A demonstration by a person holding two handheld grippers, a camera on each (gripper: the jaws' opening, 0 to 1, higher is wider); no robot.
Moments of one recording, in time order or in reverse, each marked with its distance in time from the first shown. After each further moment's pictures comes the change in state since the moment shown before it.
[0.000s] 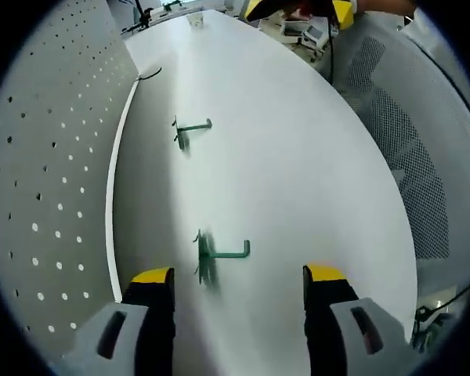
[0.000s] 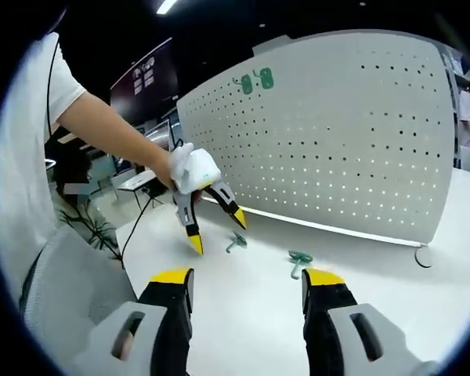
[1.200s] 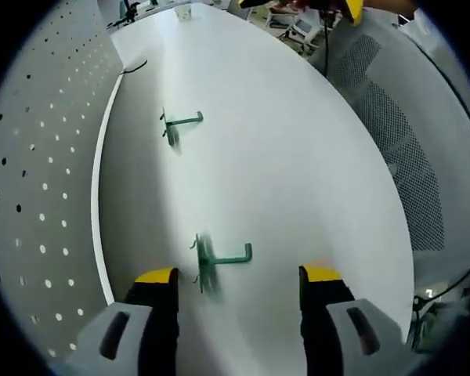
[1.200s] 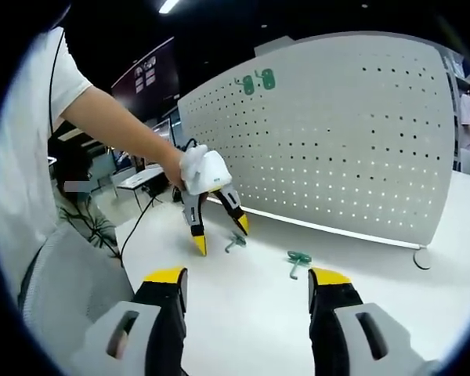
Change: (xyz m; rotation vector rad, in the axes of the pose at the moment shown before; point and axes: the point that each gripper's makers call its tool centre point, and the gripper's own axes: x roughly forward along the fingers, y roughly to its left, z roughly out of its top) left arm 0.008 0.003 -0.002 0.017 0.040 -0.072; right arm -0.001 0.000 0.000 -0.011 0.000 -0.004
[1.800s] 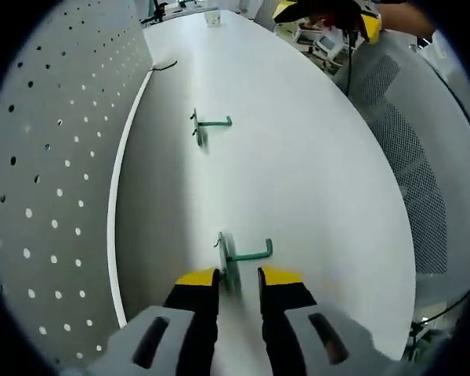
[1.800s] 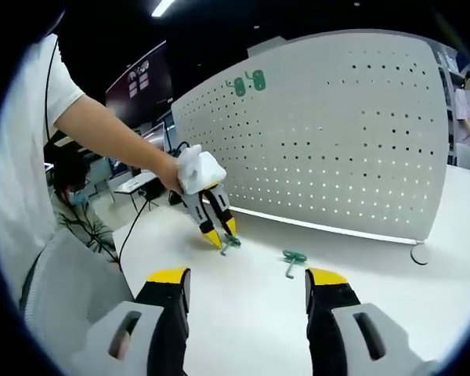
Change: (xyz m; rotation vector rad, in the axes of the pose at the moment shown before) left arm -0.004 0.012 0.000 -0.110 -0.058 0.063; right arm -0.002 -0.006 -0.001 0.028 -0.004 -0.015
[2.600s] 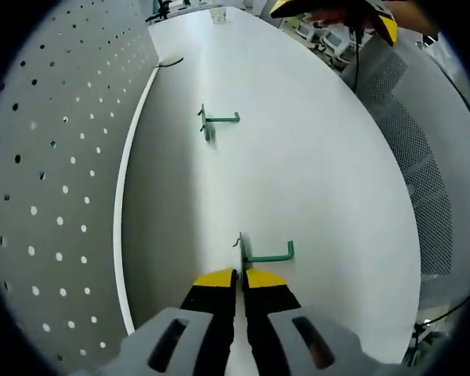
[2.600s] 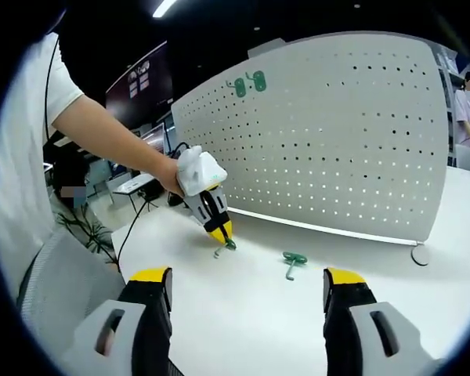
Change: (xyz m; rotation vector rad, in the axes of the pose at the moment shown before) left arm 0.000 0.005 -0.003 -0.011 0.015 0.032; right arm 0.003 0.000 0.001 -0.007 -0.017 -0.009
